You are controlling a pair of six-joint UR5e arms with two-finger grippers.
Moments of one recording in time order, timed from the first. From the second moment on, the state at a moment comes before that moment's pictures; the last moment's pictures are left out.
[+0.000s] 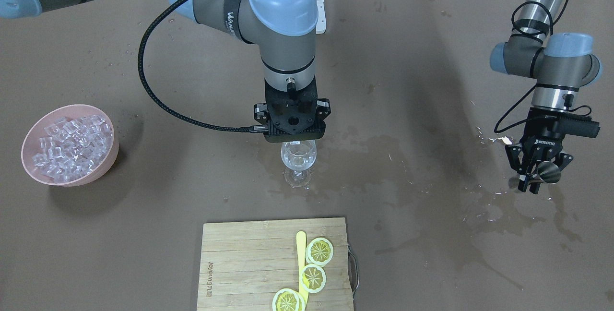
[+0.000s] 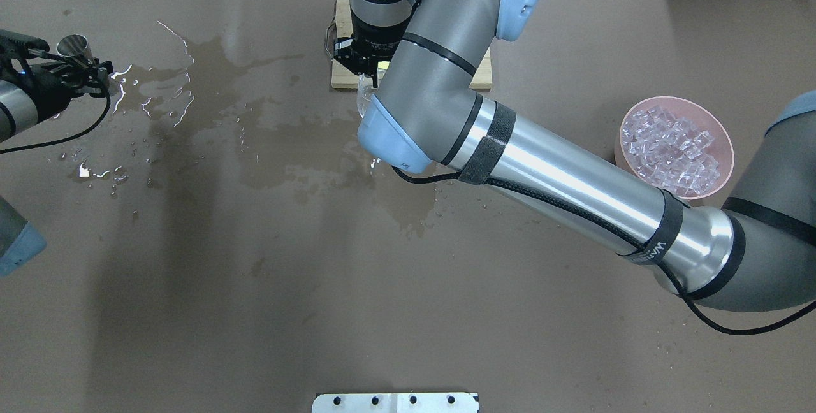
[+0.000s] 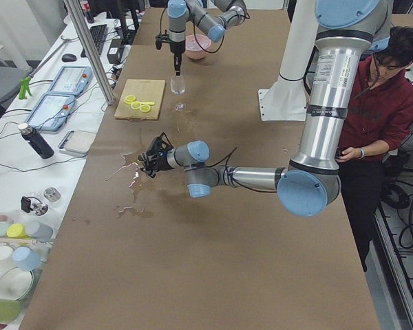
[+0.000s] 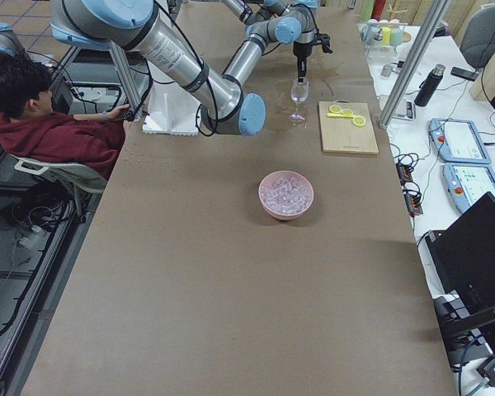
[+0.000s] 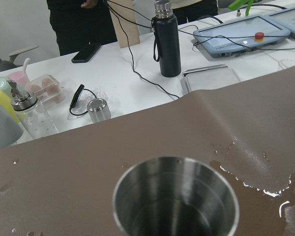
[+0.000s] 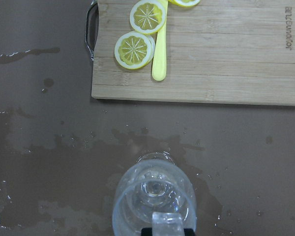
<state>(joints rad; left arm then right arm) -0.90 -1.72 -1.29 -2.99 -1.48 -0.80 0.71 -0.47 1.38 -1.76 1.99 1.01</state>
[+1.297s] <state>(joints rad) -0.89 -1.73 -1.18 -3.03 -1.45 -0.84 0.79 -0.48 1.40 -1.76 2.01 0.95</state>
